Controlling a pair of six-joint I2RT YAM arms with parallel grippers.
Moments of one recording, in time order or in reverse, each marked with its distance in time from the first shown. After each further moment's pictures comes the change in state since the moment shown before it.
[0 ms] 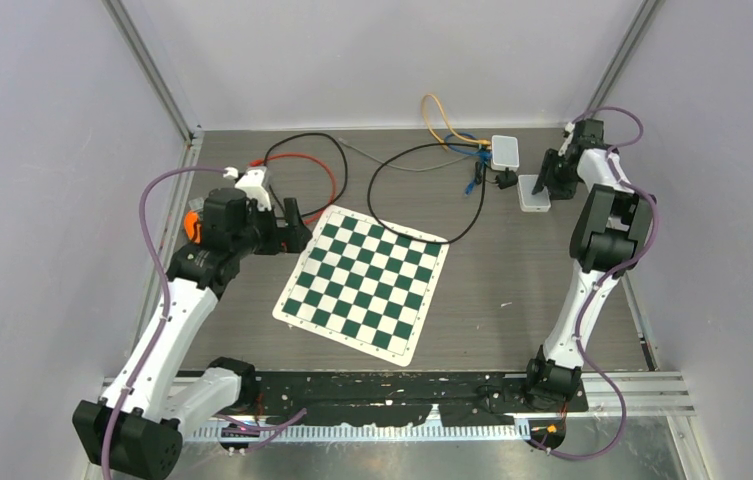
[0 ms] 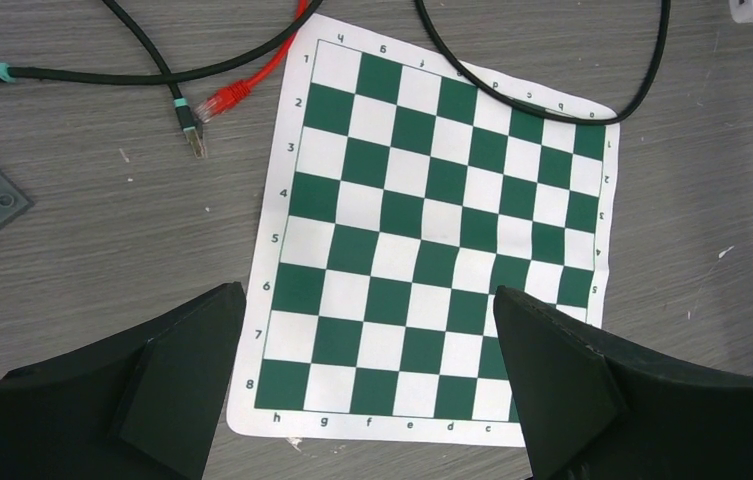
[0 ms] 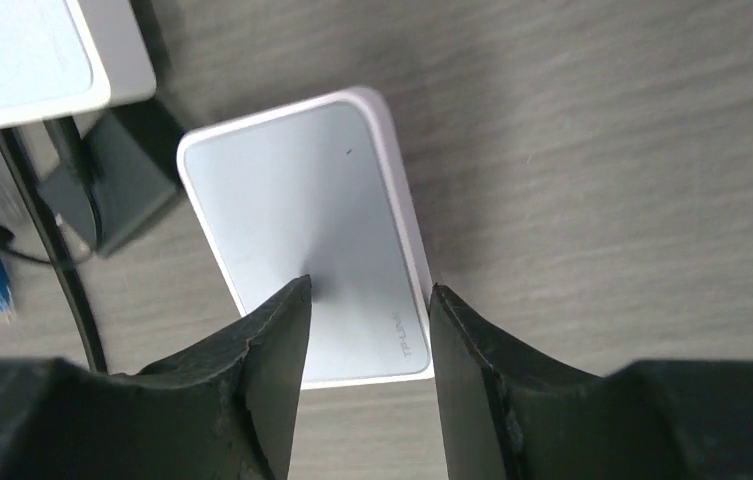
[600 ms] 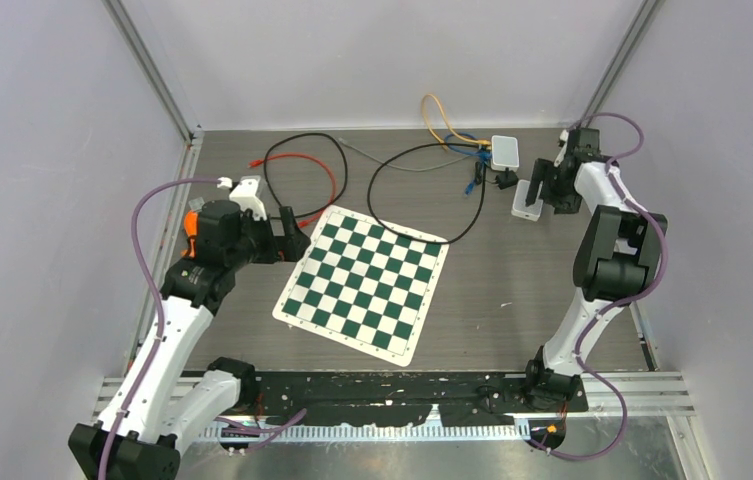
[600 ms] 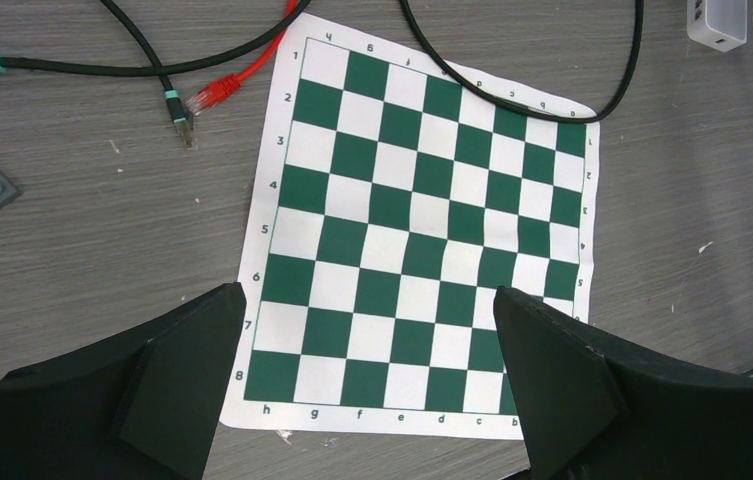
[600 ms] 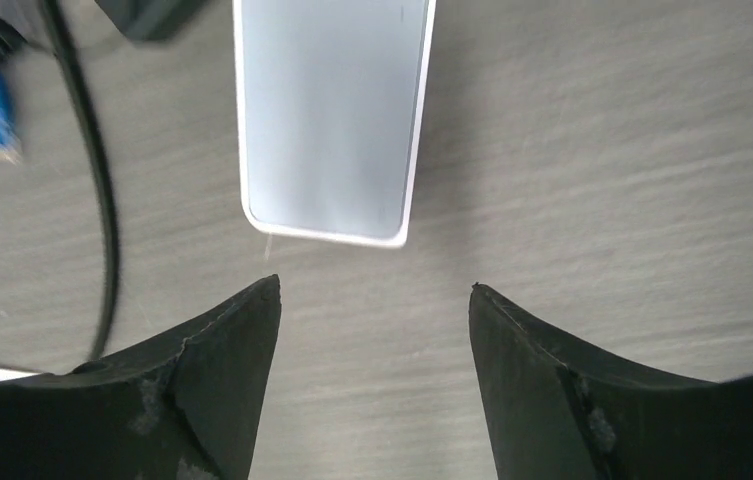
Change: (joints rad) left arm 0.000 -0.108 -0.064 0.006 0.012 -0.022; right arm 0.055 -0.334 -0.374 -0.011 0.085 -0.011
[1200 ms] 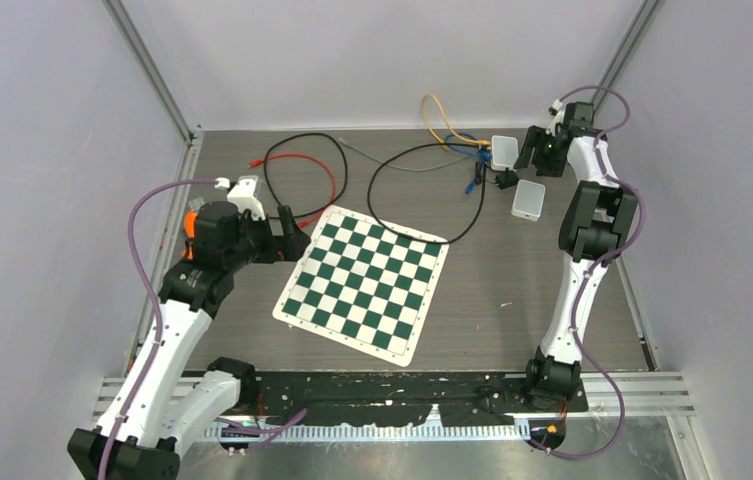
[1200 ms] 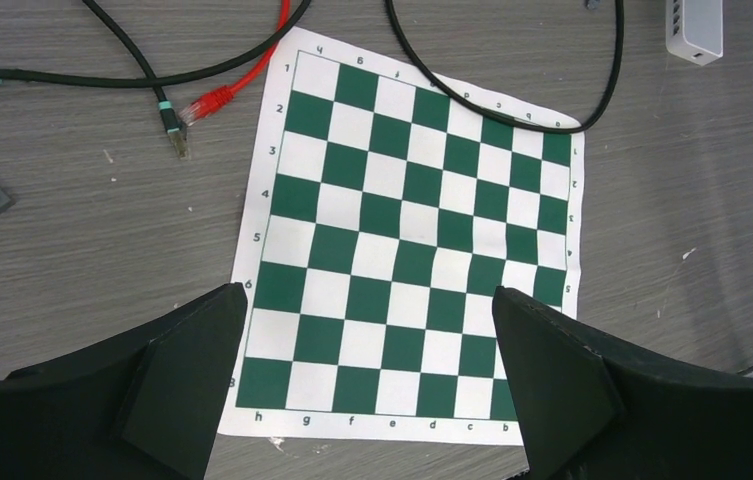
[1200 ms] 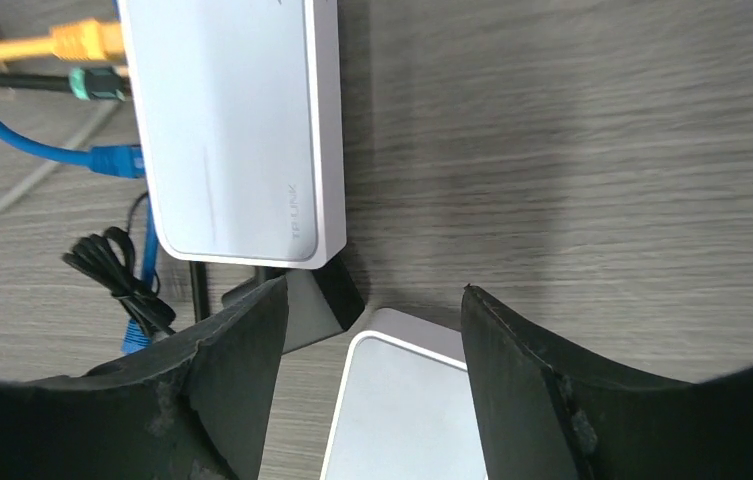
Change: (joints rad) left arm 0.000 -0.018 -0.003 0.011 0.002 -0.017; right arm -0.006 0.457 0.633 0.021 -0.212 -0.001
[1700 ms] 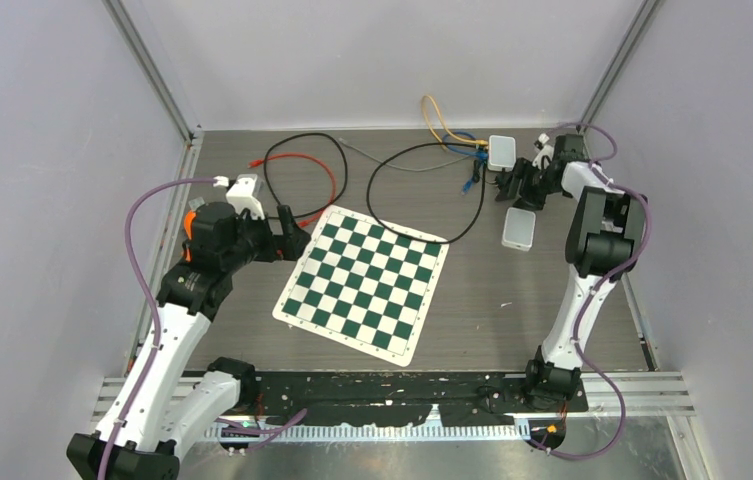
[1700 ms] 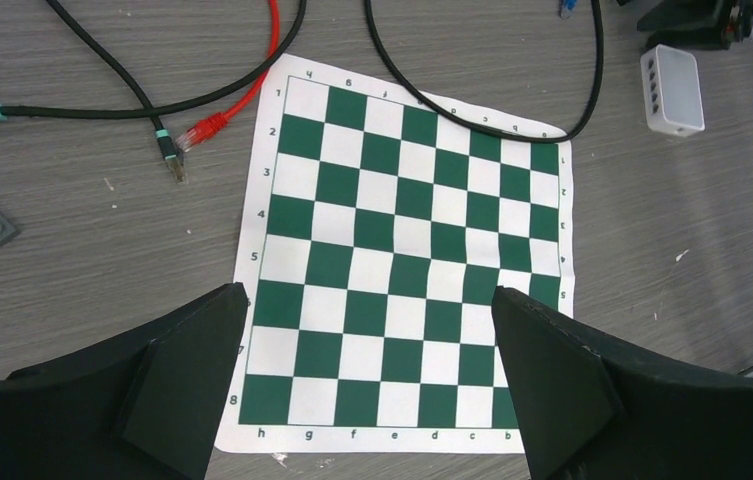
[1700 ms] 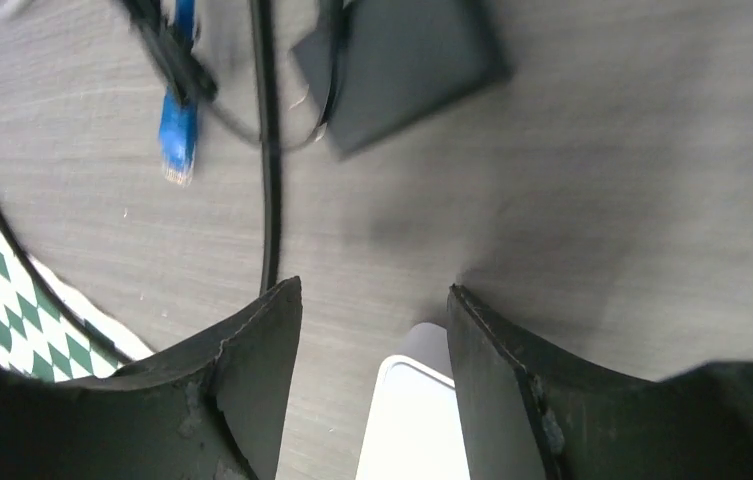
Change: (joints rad) left arm 0.000 -0.021 -0.003 0.036 0.020 0.026; right arm 0.012 -0.167 -0.425 0.092 -0.204 0.051
